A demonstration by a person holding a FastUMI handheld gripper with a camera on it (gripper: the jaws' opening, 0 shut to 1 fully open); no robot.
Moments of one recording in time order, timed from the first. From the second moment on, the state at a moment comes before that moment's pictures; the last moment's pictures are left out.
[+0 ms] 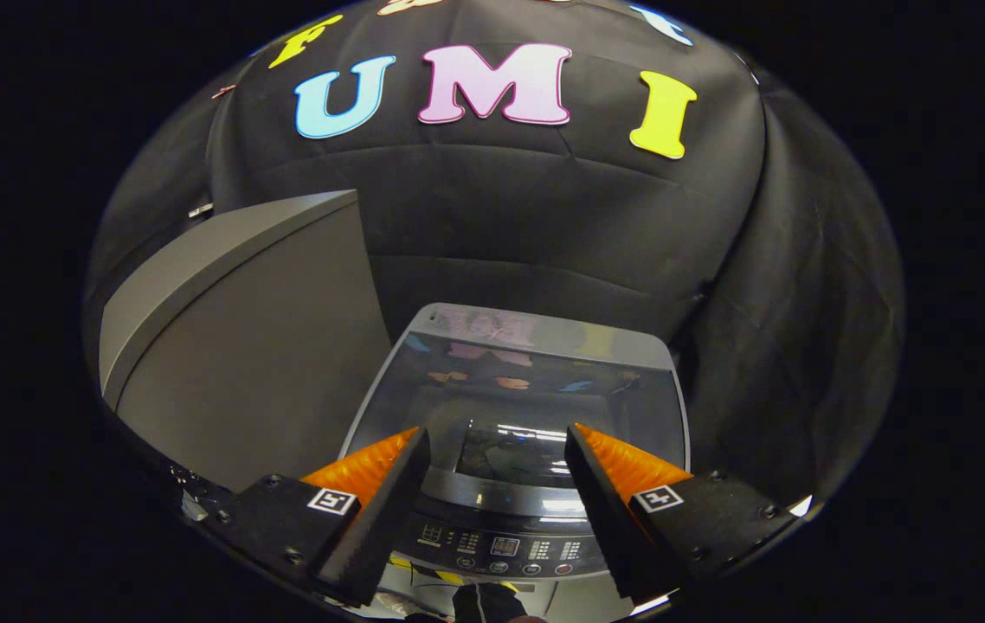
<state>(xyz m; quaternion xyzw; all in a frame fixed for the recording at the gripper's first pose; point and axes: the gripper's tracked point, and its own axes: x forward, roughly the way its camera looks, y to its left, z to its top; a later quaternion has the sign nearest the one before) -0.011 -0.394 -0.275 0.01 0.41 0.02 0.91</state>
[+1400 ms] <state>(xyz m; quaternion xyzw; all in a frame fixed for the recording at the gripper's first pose) -0.008 -0.328 0.000 0.09 0.05 -0.04 0.99</state>
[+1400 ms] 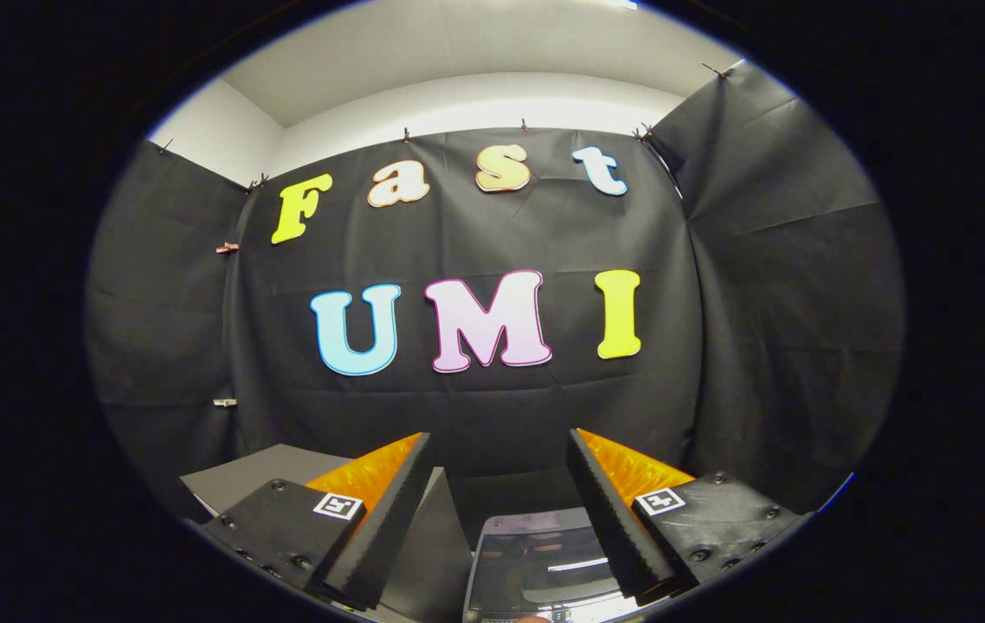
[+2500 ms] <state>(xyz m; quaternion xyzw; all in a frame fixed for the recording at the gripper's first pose) -0.006 -0.322 0.017 0.08 0.05 -0.02 1.00</state>
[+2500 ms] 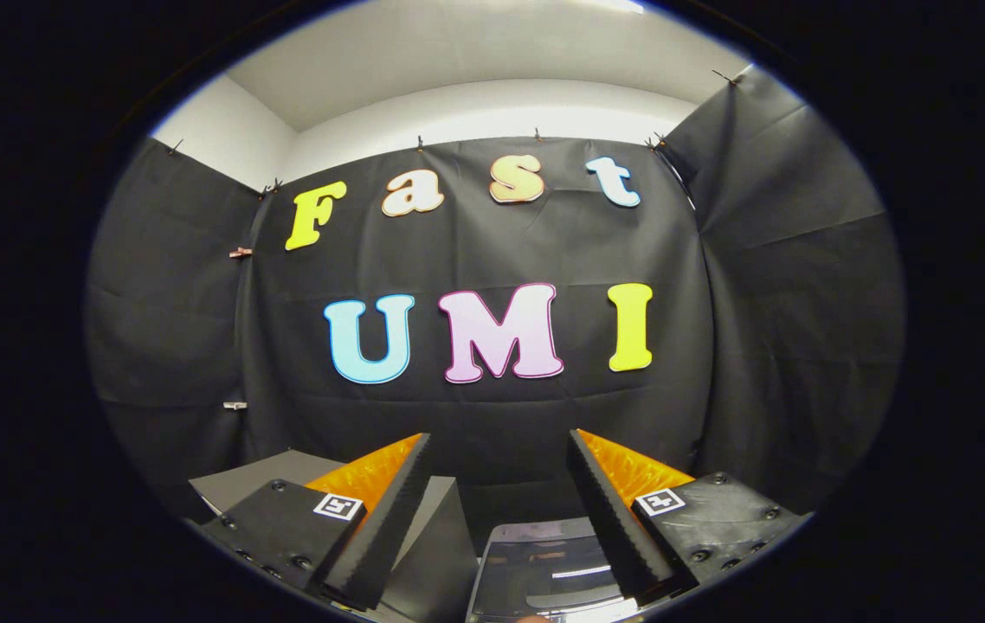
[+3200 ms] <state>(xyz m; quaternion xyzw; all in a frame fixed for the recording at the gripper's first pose) -0.010 -0.337 0.012 0.08 0.06 -0.03 0.99</state>
